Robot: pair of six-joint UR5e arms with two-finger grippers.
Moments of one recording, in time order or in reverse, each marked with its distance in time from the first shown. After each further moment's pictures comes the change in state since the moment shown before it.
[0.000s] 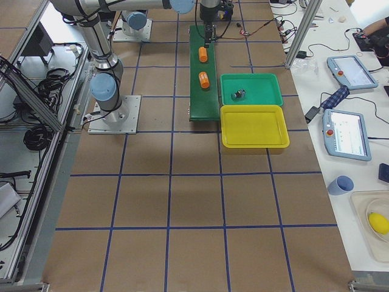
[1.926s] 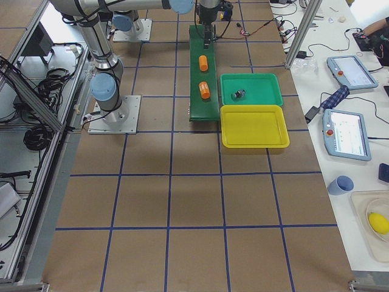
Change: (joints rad) left arm -0.493 0.315 -0.049 -0.287 -0.005 0.408; right arm -0.005 -0.004 0.002 0.010 -0.006 -0.002
